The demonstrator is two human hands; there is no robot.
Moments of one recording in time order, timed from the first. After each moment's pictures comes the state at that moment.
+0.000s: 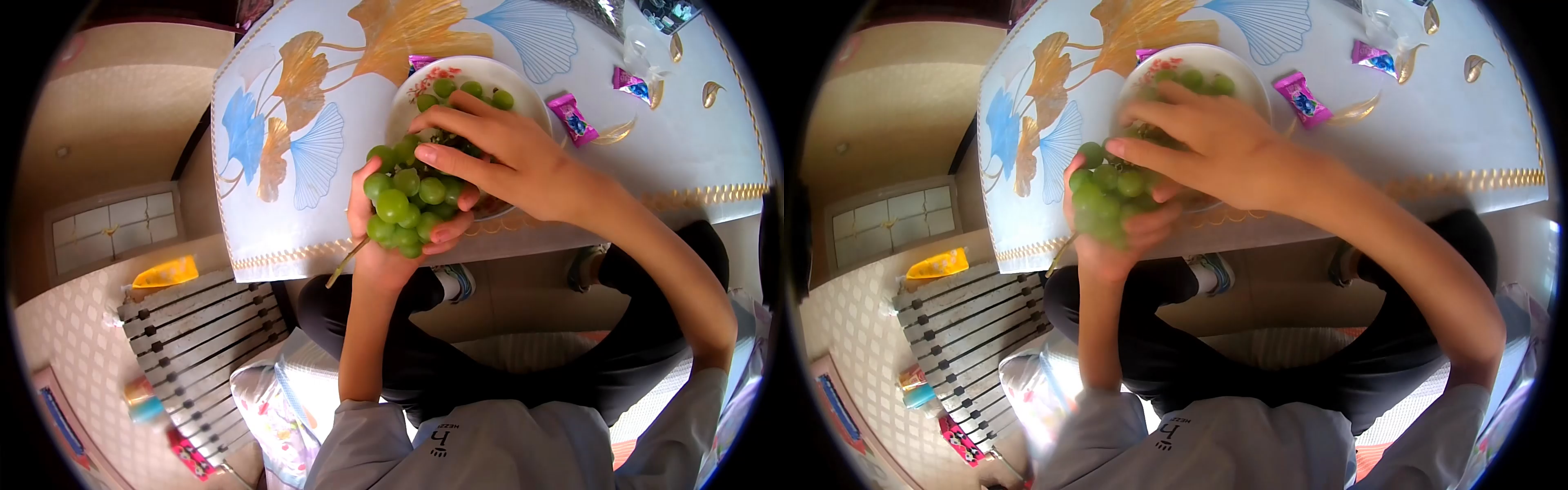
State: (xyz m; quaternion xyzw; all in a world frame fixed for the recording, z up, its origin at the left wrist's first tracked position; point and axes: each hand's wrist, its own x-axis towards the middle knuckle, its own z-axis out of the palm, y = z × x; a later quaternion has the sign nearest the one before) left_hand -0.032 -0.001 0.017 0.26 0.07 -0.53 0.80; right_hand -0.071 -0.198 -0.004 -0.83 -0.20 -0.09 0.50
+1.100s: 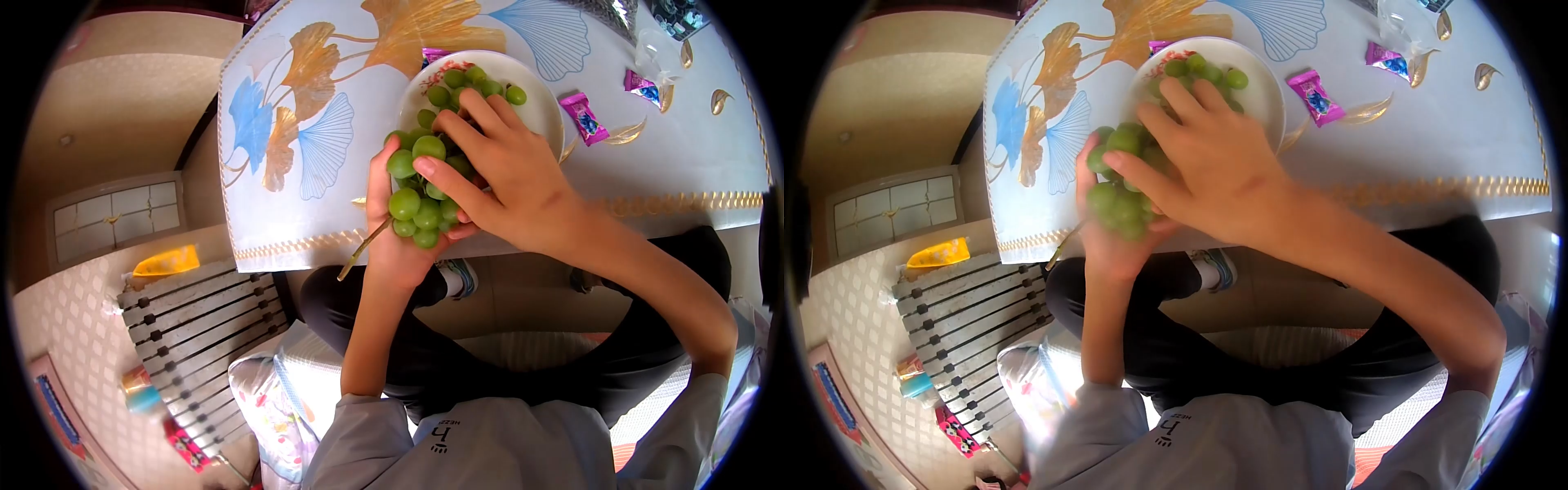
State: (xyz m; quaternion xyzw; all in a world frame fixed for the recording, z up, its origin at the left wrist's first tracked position) left_hand -0.042 -0.003 0.024 0.36 0.08 -0.46 0.81; right_hand -0.085 -0.163 -0.008 -0.89 -0.12 -0.26 0.36
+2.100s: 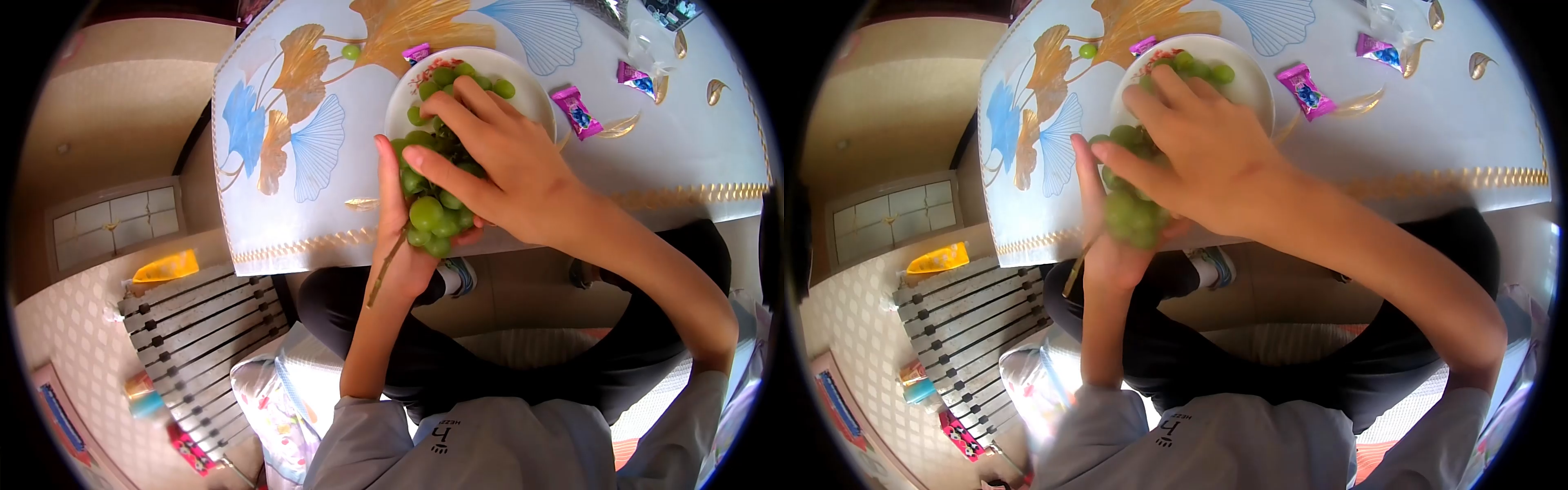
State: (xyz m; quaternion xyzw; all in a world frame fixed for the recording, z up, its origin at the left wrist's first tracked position) left_hand -0.059 -0.026 0.038 0.53 0.13 -0.40 0.74; right_hand -0.086 -0.172 -0.001 -0.88 -0.14 -0.25 0.38
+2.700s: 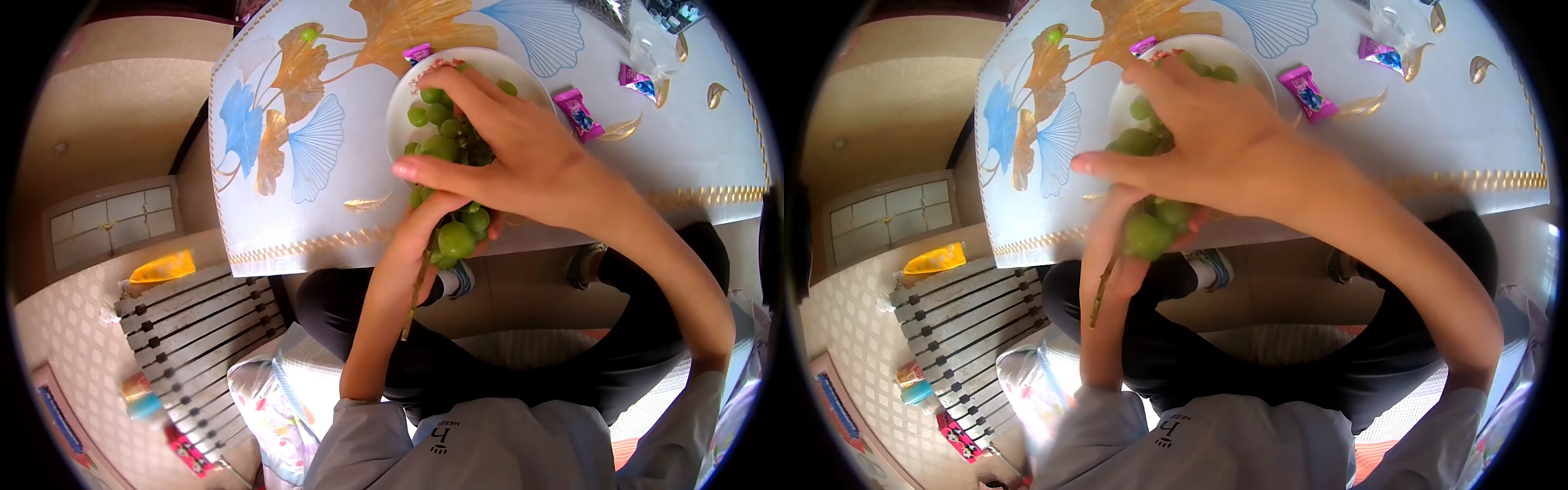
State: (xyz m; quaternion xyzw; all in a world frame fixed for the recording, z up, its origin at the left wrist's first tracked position) left_hand -0.060 -0.016 0.041 0.55 0.03 -0.47 0.68; right_hand -0.077 -0.186 0.027 -0.81 -0.03 -0.07 0.58
